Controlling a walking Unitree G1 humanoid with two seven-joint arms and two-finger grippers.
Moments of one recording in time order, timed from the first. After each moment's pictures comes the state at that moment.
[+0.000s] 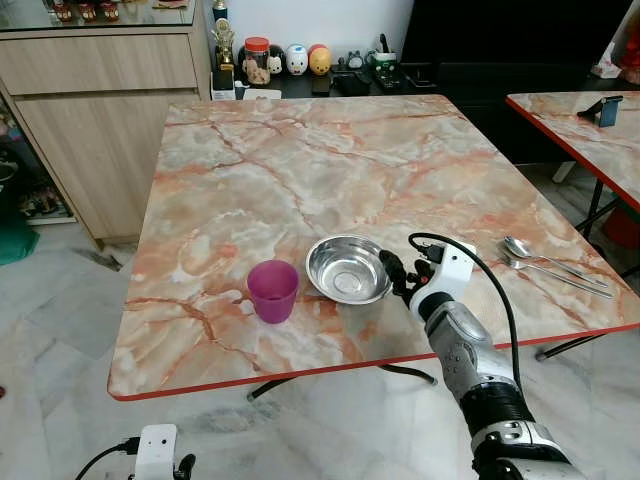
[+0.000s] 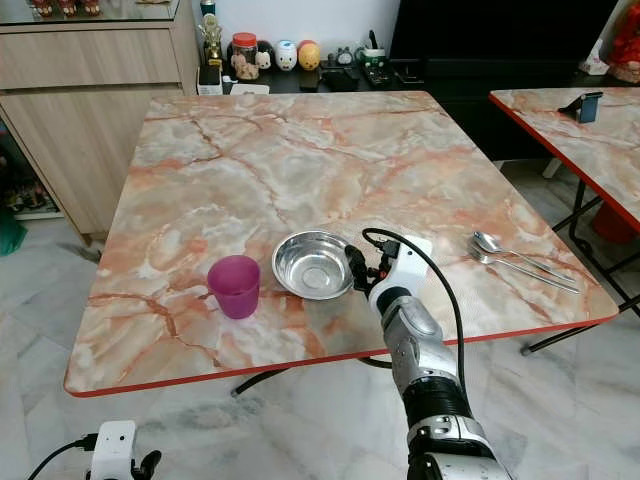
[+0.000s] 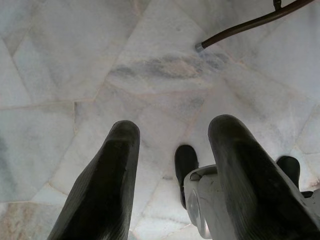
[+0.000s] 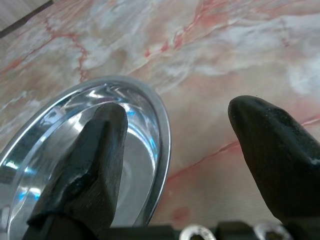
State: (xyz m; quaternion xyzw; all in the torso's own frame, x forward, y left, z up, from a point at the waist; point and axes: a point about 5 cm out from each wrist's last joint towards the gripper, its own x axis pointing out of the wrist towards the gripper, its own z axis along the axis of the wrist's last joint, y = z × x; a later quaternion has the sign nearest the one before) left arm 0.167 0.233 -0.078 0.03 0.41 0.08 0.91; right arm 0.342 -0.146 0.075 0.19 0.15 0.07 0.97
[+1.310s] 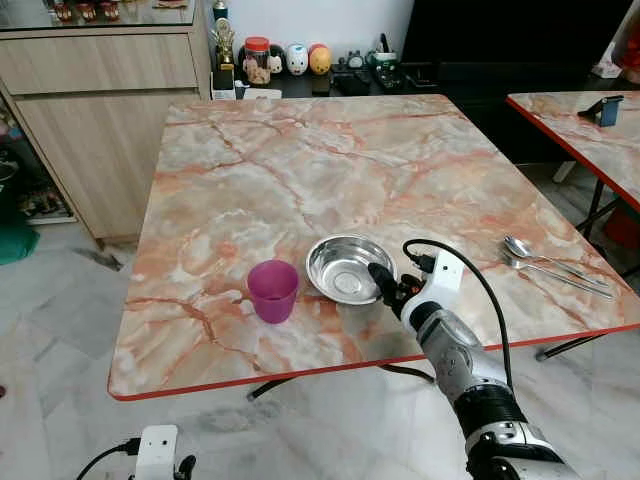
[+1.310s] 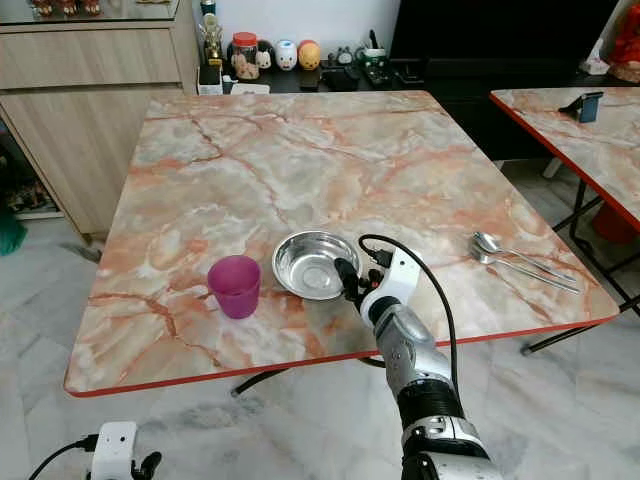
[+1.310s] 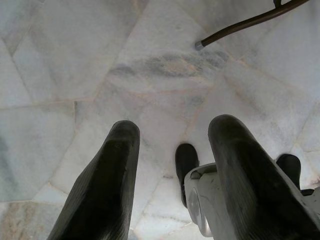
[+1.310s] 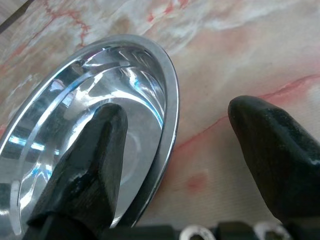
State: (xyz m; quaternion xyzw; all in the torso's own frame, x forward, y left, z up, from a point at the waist) left arm 0.166 0.233 -0.079 0.04 0.41 0.07 0.91; right arm 0.337 -0.139 0.061 0.24 0.19 0.08 0.95
